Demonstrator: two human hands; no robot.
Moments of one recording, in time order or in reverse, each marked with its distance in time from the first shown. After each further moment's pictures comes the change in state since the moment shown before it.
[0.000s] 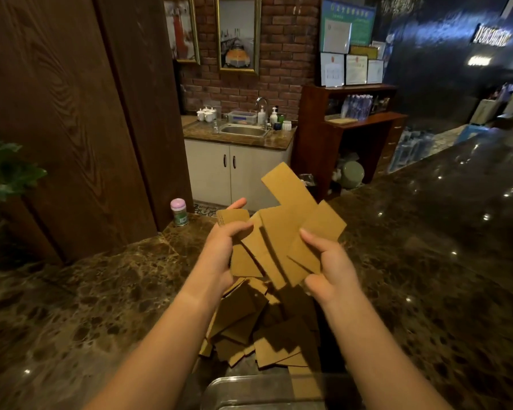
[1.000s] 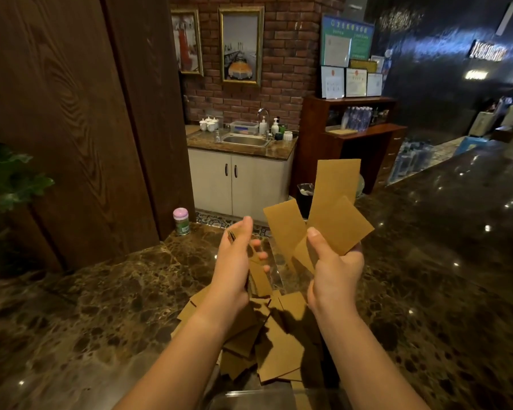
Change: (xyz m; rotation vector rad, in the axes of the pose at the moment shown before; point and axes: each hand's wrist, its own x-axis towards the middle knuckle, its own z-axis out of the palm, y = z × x) left_hand -0.006 -0.015 0.014 0.078 0.166 0.022; right_hand -0.012 0.009 0.022 -0.123 0.272 -0.451
